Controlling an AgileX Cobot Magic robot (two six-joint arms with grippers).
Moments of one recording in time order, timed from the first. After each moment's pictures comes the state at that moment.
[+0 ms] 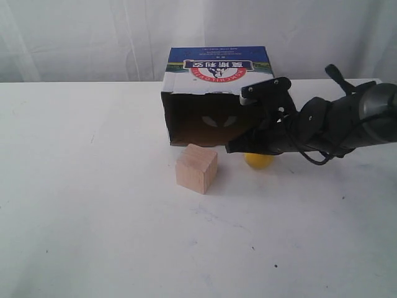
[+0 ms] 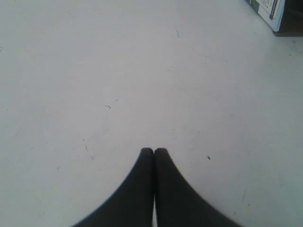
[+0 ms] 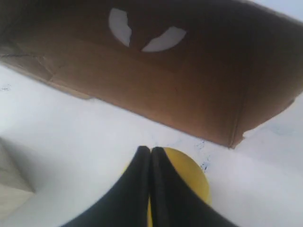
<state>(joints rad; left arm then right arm) -0.09 0.00 0.02 -0.07 0.43 0.05 0.38 1.90 -1.01 0.58 -0.06 -0.56</state>
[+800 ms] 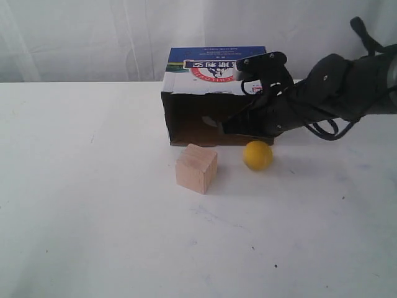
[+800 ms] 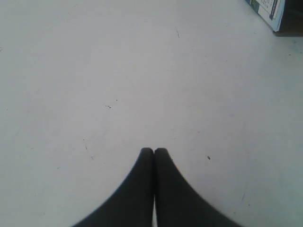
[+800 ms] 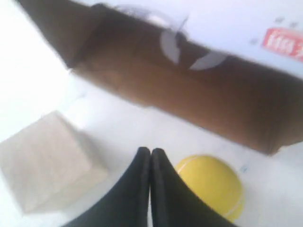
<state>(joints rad) -0.09 0.00 0.02 -0.07 0.43 0.05 0.38 1.78 -1.11 0.57 0.23 -0.56</state>
